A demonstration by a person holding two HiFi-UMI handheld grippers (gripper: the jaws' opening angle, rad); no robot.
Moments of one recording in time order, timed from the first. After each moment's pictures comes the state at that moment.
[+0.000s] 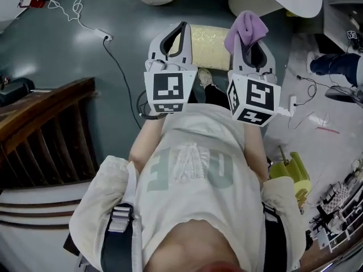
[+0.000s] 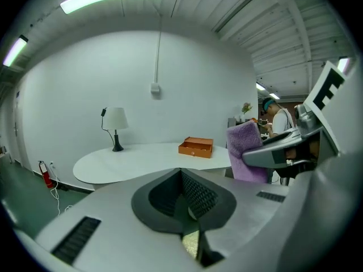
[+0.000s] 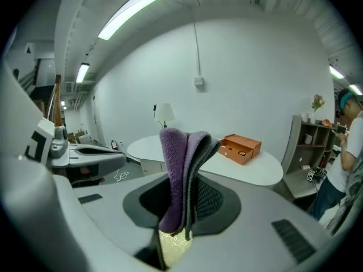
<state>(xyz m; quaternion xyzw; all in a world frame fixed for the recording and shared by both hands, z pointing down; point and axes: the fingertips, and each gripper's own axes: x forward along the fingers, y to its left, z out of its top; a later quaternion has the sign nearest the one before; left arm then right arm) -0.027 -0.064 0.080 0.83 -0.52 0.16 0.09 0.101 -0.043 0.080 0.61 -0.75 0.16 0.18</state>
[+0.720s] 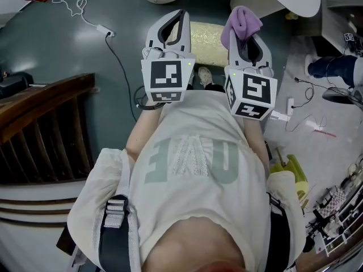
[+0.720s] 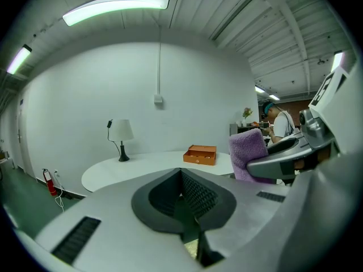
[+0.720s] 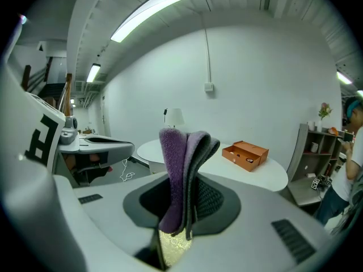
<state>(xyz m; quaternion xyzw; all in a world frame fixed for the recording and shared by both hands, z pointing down) -0.052 -0.046 0.043 0.83 -0.53 0.14 0.05 0.068 -0.014 0.058 0.59 -0.78 0.13 0.18</state>
